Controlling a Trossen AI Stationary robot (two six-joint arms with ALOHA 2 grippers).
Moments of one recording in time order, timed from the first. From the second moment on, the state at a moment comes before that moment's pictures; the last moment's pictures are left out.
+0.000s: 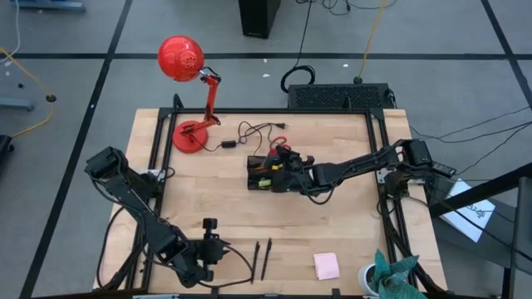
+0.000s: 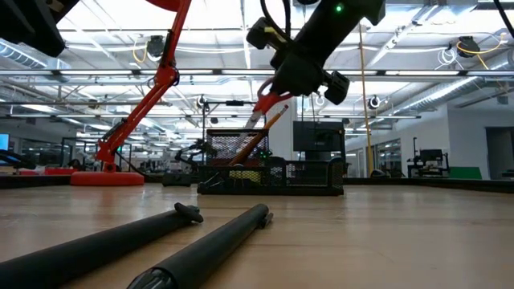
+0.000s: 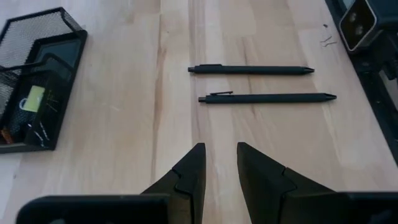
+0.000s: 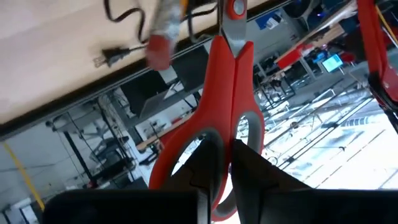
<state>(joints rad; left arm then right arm) -0.86 1.64 1.05 -0.47 -0.61 -0.58 0.12 1.76 1.18 -0.20 1.09 -1.80</state>
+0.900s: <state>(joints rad) -0.86 1.64 0.94 -0.44 -0.63 -0.65 0.13 1.94 1.18 0.08 1.12 -1.87</state>
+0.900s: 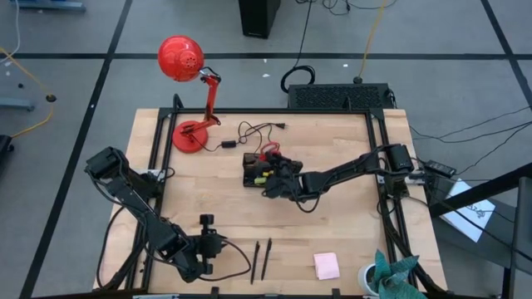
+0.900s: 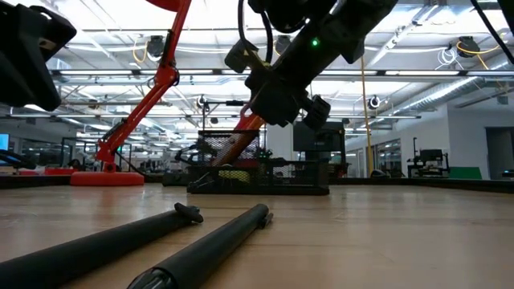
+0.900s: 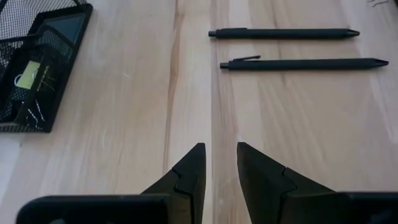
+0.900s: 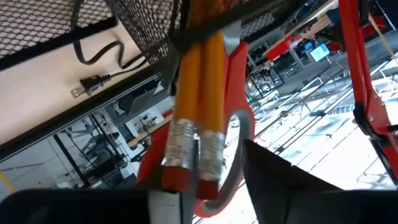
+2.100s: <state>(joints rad) -0.86 1.64 0.94 -0.41 -0.63 -0.63 0.20 1.94 1.18 0.27 1.13 -1.89</state>
